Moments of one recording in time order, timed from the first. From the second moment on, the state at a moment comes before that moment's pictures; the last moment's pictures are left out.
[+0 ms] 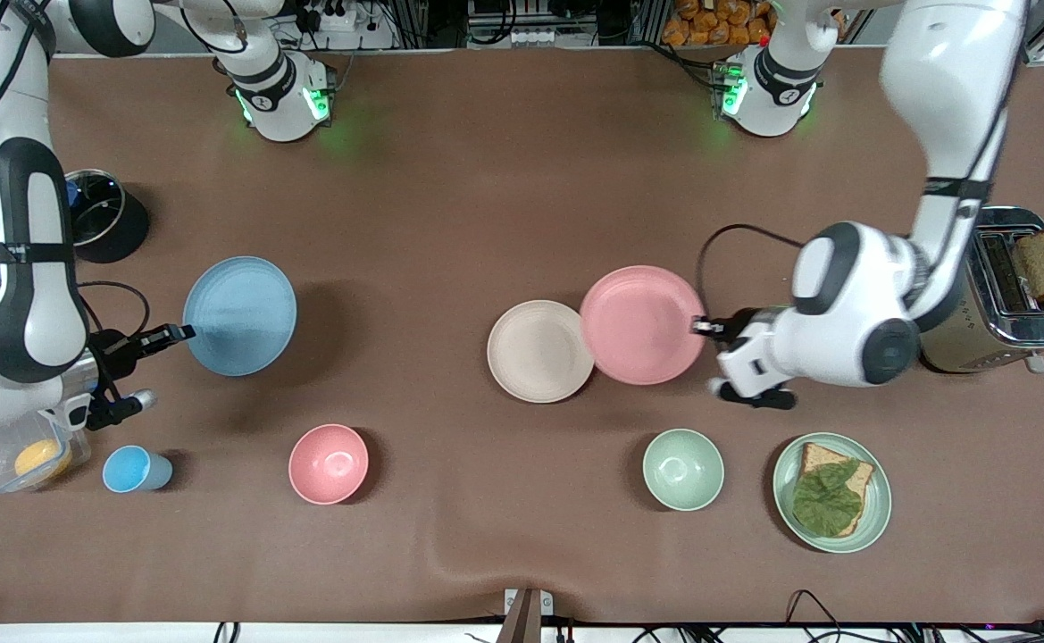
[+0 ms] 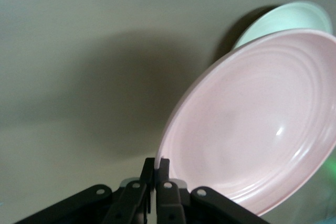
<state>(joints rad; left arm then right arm) -0.10 0.58 -0.29 -1.53 -0.22 1.84 -0.14 -0.10 0.68 -0.09 -1.35 0.25 1.41 -0.53</state>
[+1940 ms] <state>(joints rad) -0.13 0.51 -0.26 -1.43 0.19 1.87 -0.25 0.52 0.74 -0.07 -1.33 0.42 1.79 0.24</state>
